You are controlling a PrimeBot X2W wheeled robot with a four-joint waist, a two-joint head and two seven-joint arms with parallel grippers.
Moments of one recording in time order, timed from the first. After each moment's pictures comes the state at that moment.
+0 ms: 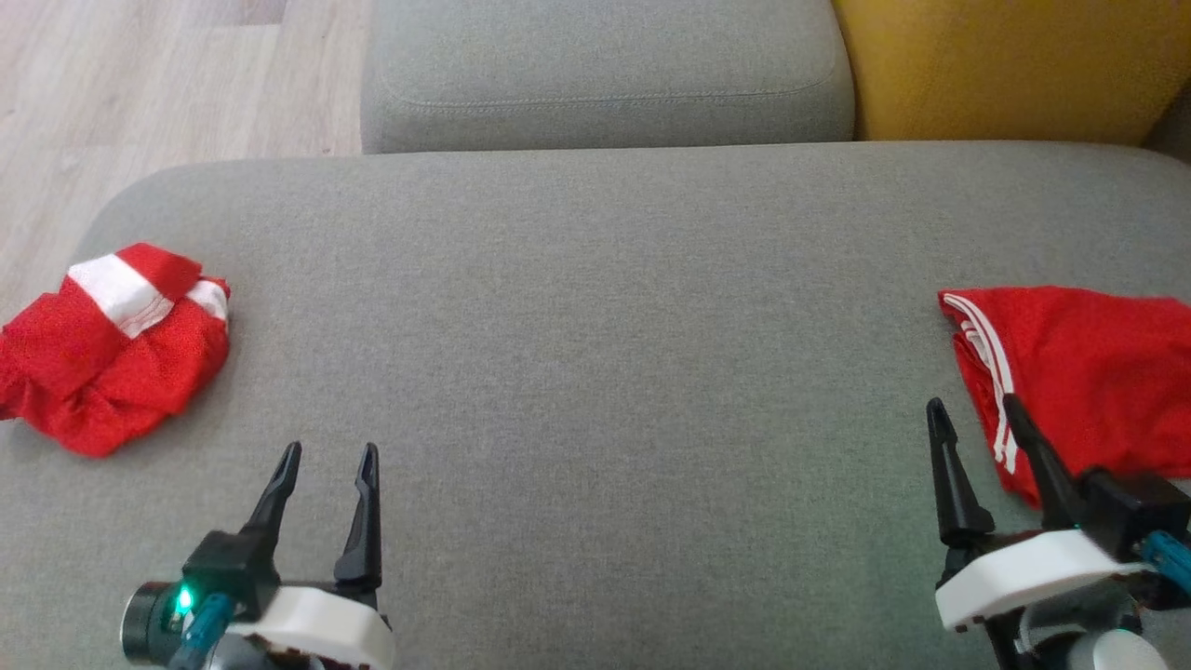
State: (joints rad) left arm 0.10 0.22 -0.29 0.06 -0.25 0.15 -0.22; right arm 0.12 -0.05 -0.02 -0.05 0.16 0.12 0.05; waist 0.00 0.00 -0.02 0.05
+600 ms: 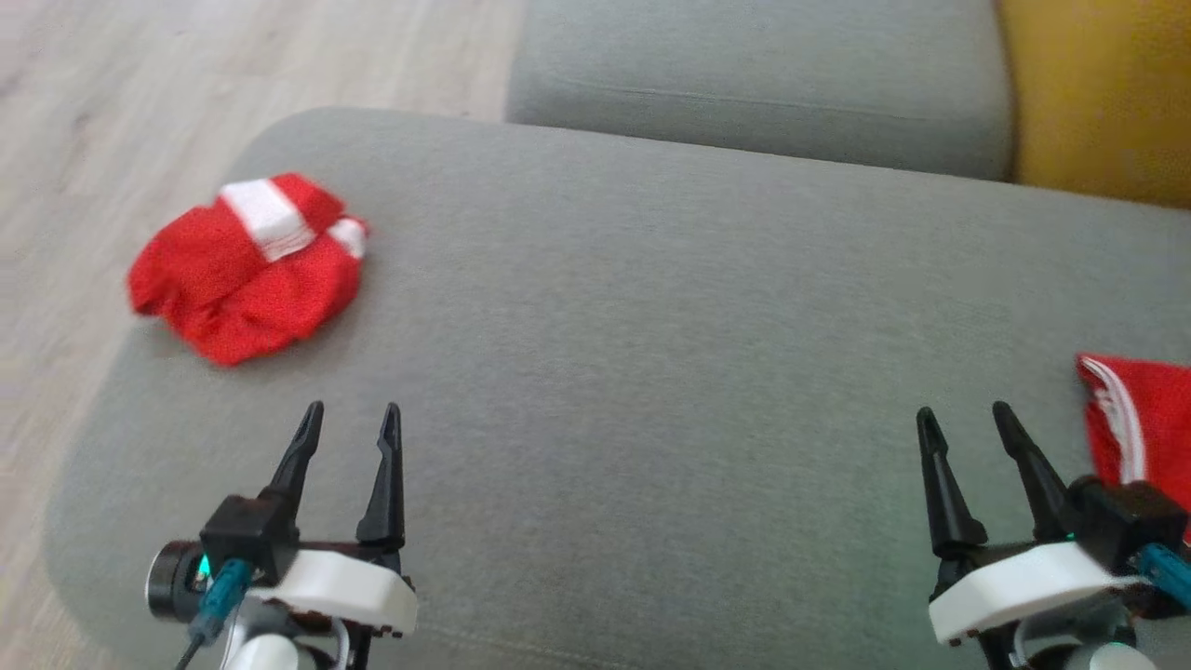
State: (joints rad) left arm 0.02 0.19 -0.31 0.09 -0.26 0.14 -0.25; right arm 0.15 -0.04 0.00 -0.09 0.17 0.12 0.05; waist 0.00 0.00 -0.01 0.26
